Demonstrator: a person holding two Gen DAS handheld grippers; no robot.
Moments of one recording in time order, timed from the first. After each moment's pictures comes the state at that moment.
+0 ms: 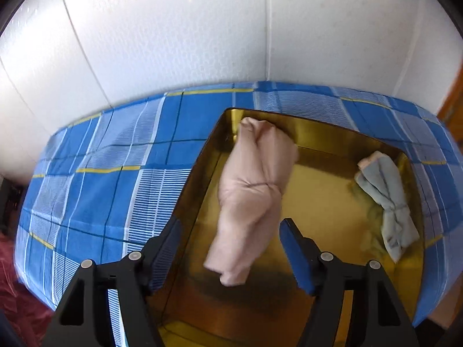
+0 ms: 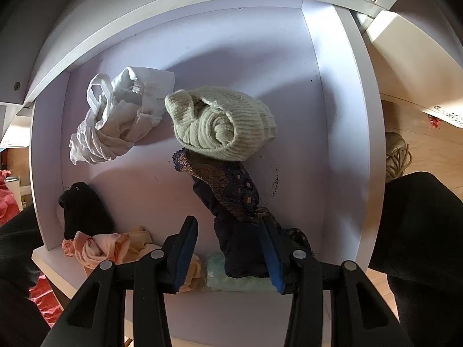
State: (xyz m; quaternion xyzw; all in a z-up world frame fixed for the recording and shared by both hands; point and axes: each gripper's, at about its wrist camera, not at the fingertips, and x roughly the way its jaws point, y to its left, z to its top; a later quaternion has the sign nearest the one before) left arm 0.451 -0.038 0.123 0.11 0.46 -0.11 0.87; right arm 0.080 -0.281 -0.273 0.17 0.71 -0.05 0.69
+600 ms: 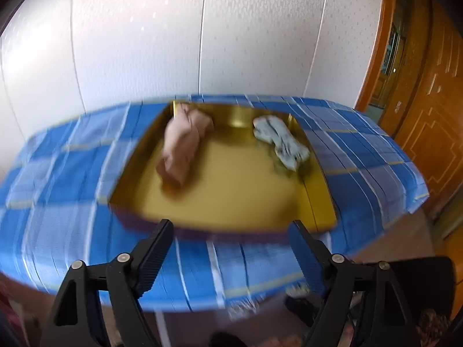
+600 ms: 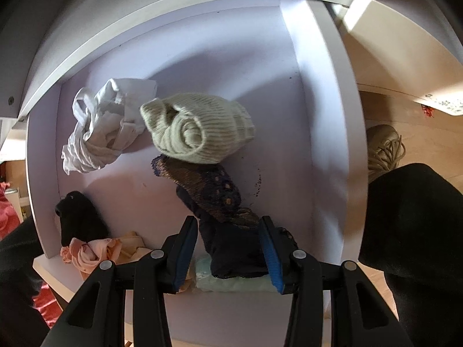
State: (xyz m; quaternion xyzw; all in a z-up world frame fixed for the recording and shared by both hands) left arm 0.263 0.015 0.129 0.06 0.39 -0.26 0.88; right arm 0.075 -0.298 -0.273 0.19 0.70 -0.07 0.68
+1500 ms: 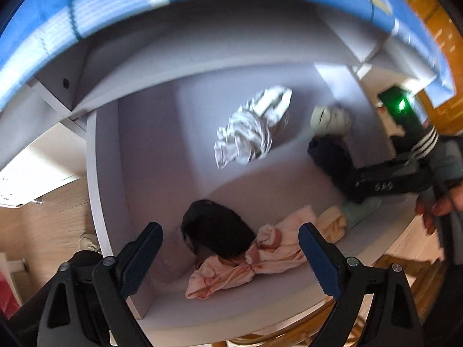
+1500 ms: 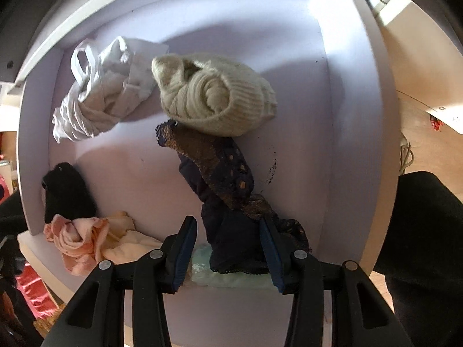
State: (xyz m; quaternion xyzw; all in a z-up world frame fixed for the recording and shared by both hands) left arm 0.193 0.010 -0.098 0.16 0.61 -0.24 0.74; right arm 0.074 -0.278 -0.294 0.14 0.73 -0.04 0.67
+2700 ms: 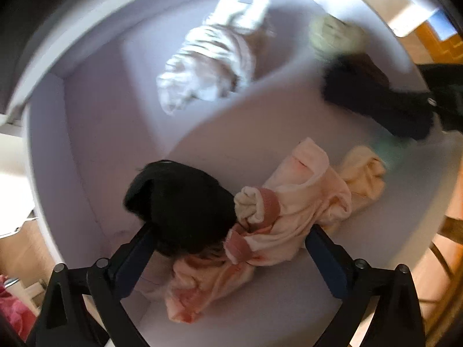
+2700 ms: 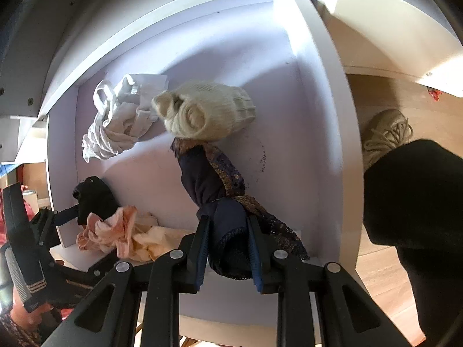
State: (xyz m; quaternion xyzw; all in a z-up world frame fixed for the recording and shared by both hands) left arm 0.176 -0.018 -0.193 0.27 0.65 -0.25 0.67; right arm 0.033 -0.304 -0.265 0.24 0.68 -0.05 0.69
